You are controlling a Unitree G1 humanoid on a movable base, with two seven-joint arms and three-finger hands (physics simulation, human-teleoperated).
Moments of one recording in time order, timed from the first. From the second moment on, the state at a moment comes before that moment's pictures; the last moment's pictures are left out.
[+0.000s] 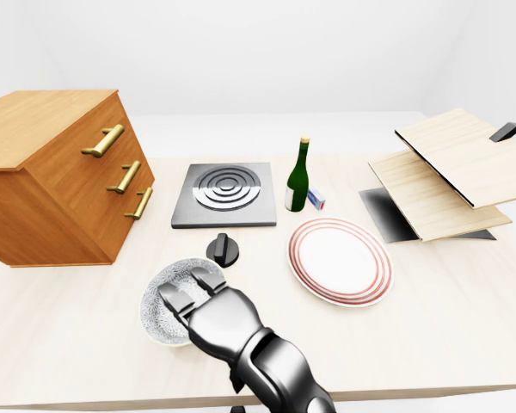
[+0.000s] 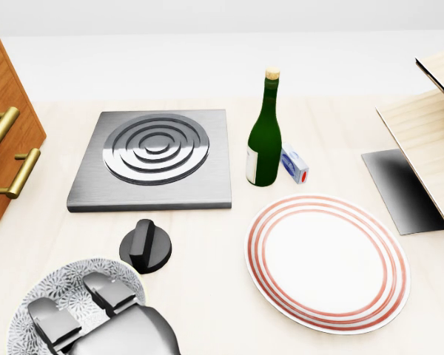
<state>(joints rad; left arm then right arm) -0.29 0.93 0.66 0.82 -0.64 -0.09 0.22 0.08 0.18 0.81 -0.37 -1.47 0.09 0.70</state>
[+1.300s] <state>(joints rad) -0.29 0.93 0.66 0.82 -0.64 -0.09 0.22 0.05 0.21 0.79 -0.33 -1.58 0.09 0.70</state>
